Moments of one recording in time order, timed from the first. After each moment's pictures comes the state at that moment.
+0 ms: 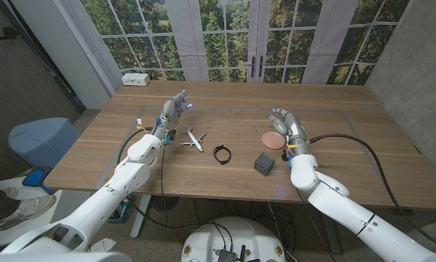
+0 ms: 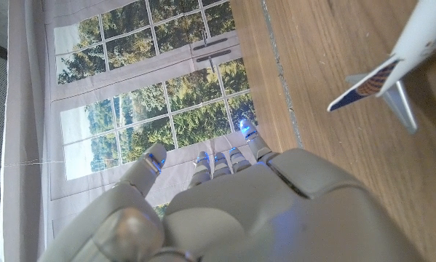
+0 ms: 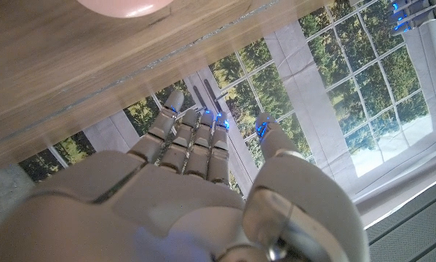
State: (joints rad) left arm 0.89 0.52 0.38 -1.37 -0.66 -0.33 -0.07; left_hand 0.10 0.11 0.75 0.05 0.21 0.00 0.01 0.18 0.17 -0.08 -0.02 0.19 0.17 -0.10 -0.01 0.20 0.19 -0.17 0.00 0.91 0.16; right arm -1.12 -0.63 -0.54 -1.95 -0.17 -0.29 -0.63; right_hand 0.60 0.14 0.55 -0.18 0.23 0.50 0.01 0.22 0.19 0.43 -0.02 0.27 0.26 0.24 -0.04 0.40 0.34 0.24 0.04 0.77 0.17
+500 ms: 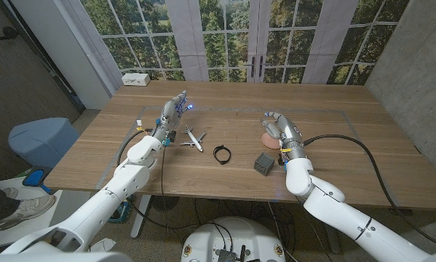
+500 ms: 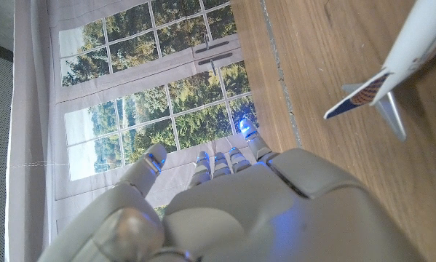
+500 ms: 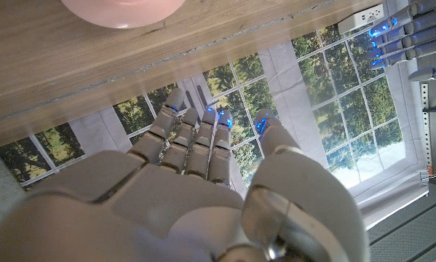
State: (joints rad) left arm 0.91 0.53 0.37 -1.41 -0.66 -0.33 -0.07; left_hand 0.10 0.11 0.75 0.05 0.21 0.00 0.01 0.18 0.17 -0.08 -0.02 0.19 0.17 -0.10 -0.01 0.20 0.19 -0.17 0.00 0.90 0.16; right arm -1.12 -0.64 -0.59 -1.99 -0.28 -0.37 -0.61; right_hand 0.64 0.12 0.54 -0.19 0.24 0.54 -0.01 0.24 0.19 0.46 -0.04 0.29 0.27 0.25 -0.04 0.42 0.35 0.25 0.03 0.77 0.17
